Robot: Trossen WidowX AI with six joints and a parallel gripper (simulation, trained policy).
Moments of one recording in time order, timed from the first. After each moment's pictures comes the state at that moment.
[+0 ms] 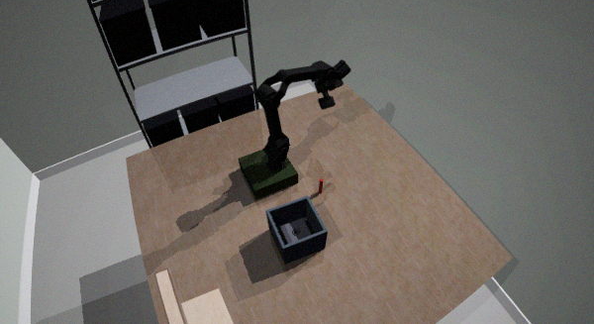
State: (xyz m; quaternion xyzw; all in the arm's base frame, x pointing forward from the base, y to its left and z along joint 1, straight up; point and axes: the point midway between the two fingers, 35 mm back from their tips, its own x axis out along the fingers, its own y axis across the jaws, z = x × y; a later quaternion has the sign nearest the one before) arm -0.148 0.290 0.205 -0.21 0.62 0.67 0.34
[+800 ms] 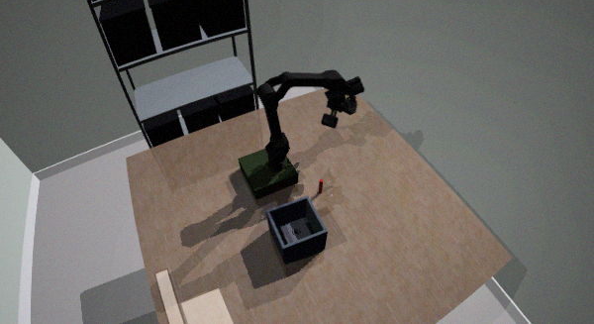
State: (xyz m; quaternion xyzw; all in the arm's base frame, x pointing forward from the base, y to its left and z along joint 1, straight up) arm -0.028 0.292 0.173 -0.10 0.74 0.40 0.53
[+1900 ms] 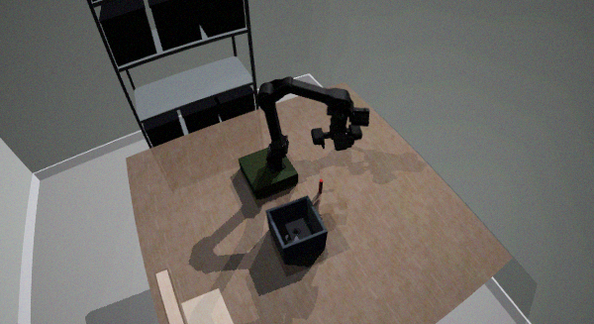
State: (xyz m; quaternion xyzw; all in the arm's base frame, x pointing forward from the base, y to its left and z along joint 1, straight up) arm 0.114 0.210 0.144 0.15 0.74 -0.10 0.65
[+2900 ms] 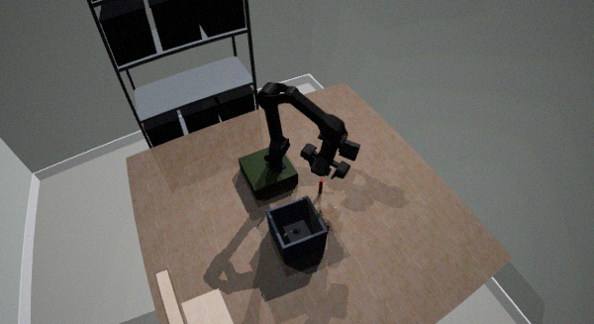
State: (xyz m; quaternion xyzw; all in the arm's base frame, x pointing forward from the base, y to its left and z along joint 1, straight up) arm 0.157 0.133 0.073 0.32 0.64 -0.38 0.59
